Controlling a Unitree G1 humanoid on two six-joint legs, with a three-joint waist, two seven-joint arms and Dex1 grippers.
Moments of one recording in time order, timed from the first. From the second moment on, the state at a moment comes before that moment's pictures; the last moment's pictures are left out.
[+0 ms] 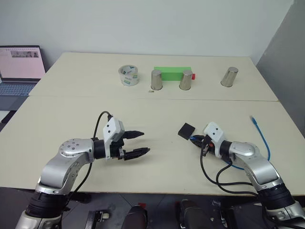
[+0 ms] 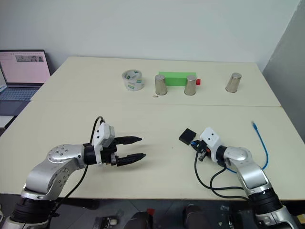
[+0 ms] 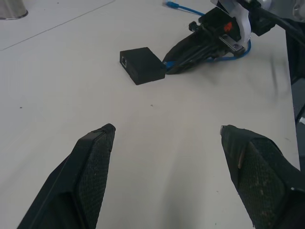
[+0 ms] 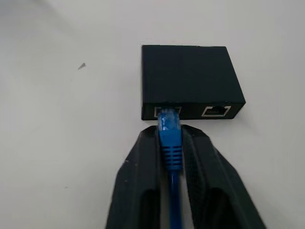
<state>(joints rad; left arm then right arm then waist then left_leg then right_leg) -0.23 0.67 0.01 -0.21 -0.49 0.50 -1.02 -0.29 -0.57 0.19 -0.09 0.15 0.39 0.73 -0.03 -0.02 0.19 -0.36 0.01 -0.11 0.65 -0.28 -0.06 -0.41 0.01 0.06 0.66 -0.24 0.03</state>
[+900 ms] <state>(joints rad) -0.36 0.53 0.07 -0.10 -0.82 0.92 -0.94 -0.53 -0.60 0.37 0.03 -0.18 -0.51 0.83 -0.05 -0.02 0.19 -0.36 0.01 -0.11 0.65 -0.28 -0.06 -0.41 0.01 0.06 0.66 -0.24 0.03</state>
